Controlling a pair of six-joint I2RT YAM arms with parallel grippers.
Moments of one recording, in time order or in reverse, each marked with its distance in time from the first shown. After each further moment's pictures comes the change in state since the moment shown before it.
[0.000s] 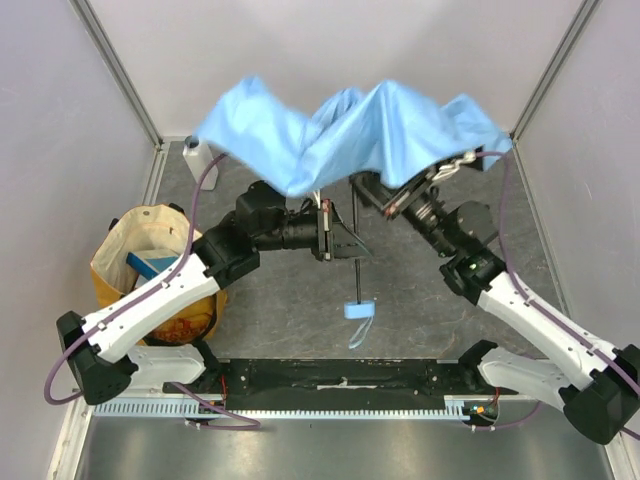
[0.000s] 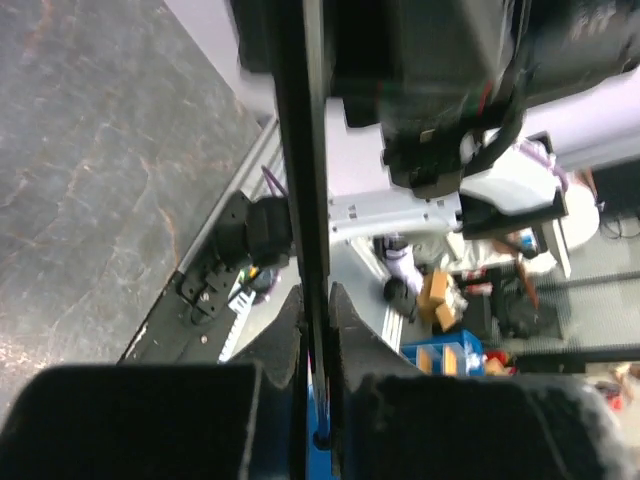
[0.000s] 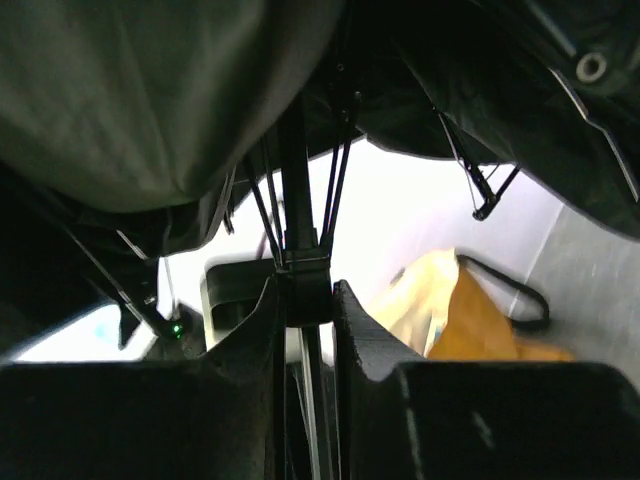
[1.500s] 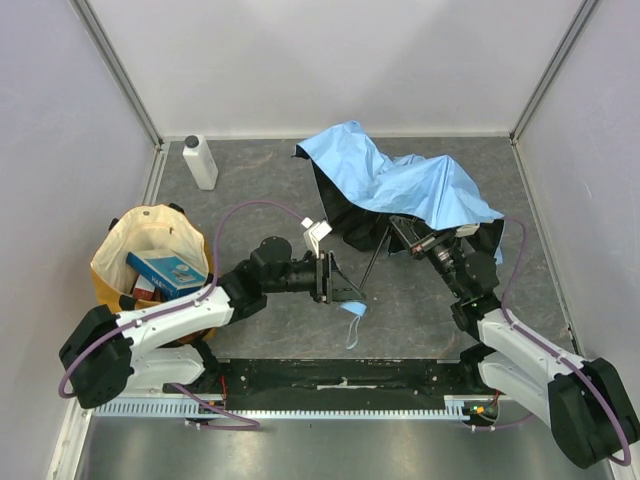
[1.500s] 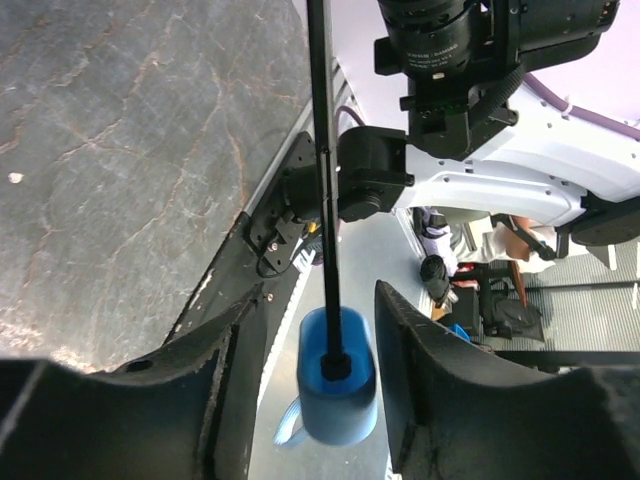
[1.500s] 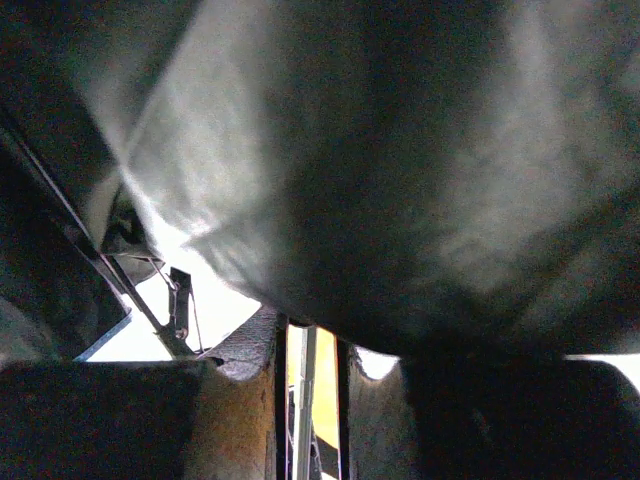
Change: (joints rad) left arm 0.011 -0.047 -0.603 0.499 -0.042 -0.093; right arm -0.225 -0.115 -0.675 0.410 -0.063 0.117
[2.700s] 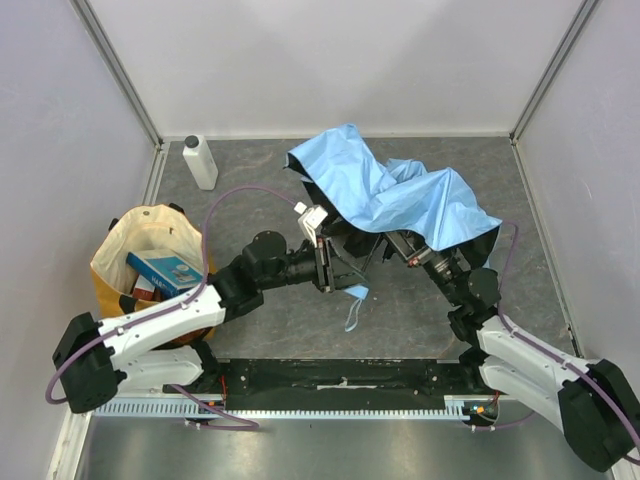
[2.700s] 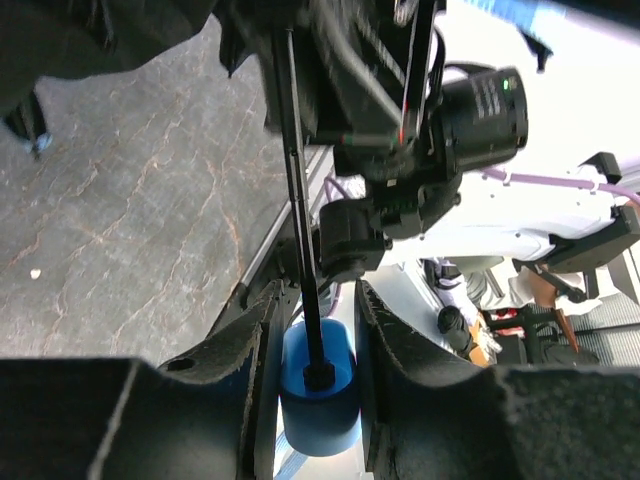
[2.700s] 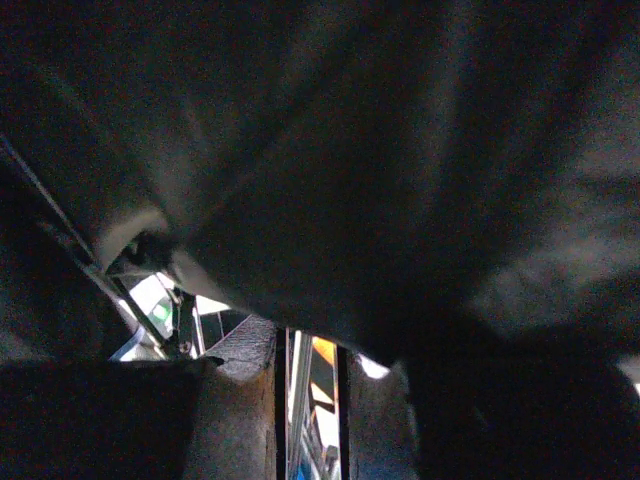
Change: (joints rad) left arm -0.049 -0.023 0.146 -0.048 -0.154 0.067; right arm 0.159 -0.051 -0.043 0.180 0.021 -0.032
